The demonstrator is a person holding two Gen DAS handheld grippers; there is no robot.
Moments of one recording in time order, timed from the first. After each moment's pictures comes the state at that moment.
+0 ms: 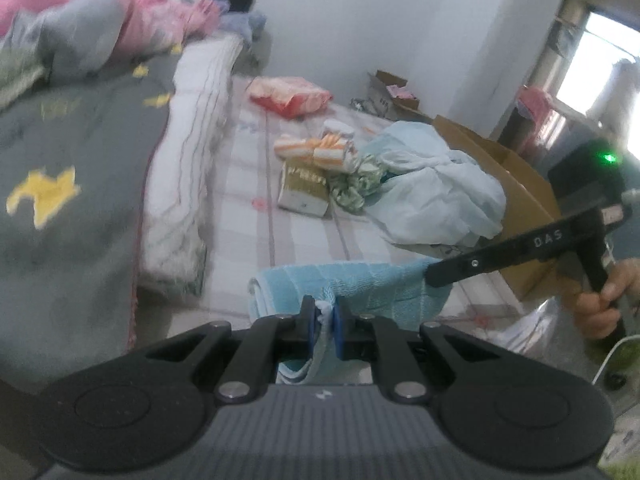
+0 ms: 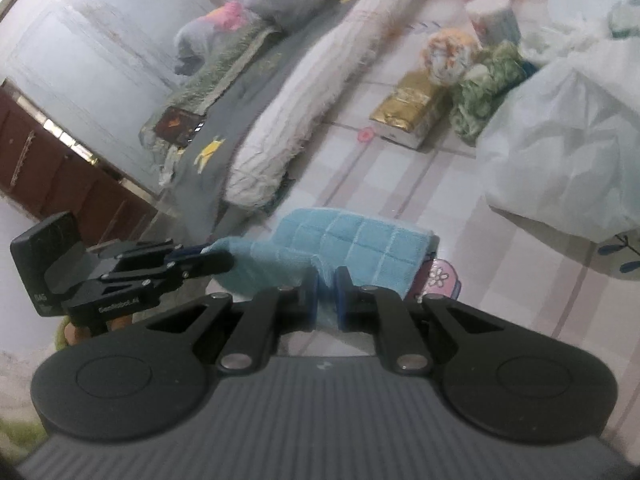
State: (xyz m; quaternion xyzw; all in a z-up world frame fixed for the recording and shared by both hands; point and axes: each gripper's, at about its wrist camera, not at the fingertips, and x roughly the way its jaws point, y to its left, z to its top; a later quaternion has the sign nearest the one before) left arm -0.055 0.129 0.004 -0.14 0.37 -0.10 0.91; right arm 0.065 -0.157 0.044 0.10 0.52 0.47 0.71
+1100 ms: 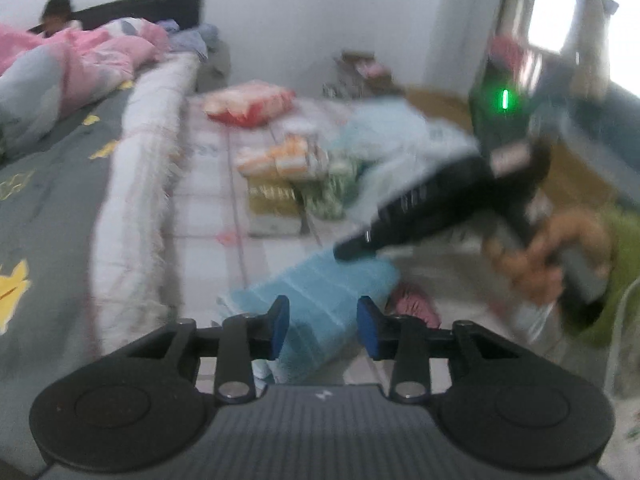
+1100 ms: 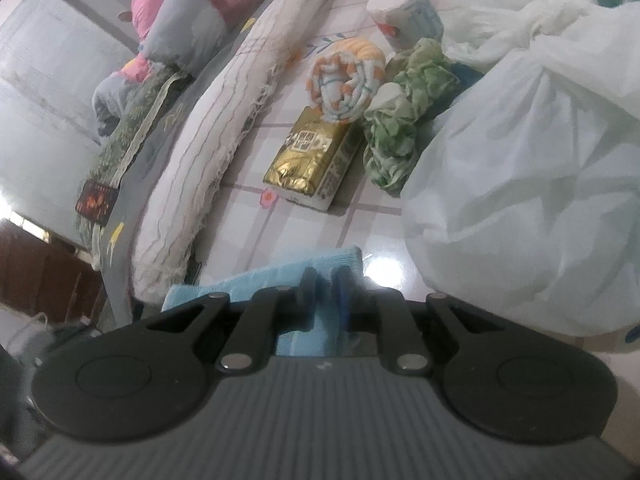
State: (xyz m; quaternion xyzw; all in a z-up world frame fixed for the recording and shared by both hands) left arm -0.015 0.078 0.004 0.00 0.38 -0.12 0.92; right arm 0.135 -0.125 -0.004 0.15 0.53 0.35 0.75
